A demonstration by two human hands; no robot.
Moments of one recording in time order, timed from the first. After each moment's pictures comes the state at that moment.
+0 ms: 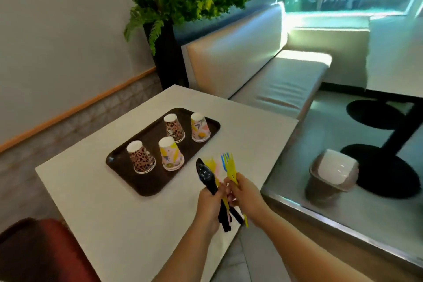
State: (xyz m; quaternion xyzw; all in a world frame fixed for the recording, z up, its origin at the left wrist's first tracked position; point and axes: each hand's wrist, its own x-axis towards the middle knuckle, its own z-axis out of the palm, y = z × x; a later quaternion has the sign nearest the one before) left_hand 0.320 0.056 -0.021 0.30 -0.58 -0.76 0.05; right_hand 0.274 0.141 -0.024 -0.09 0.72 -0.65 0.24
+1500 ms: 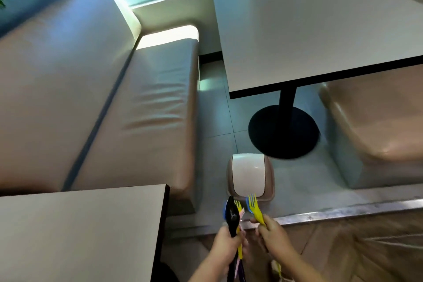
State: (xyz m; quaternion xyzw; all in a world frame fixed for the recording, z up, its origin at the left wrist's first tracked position) left_hand -0.045 0.325 -0.202 0.14 -0.73 -0.55 -0.40; right_hand -0.012 0.456 -0.215 0.28 0.72 -0.62 0.15
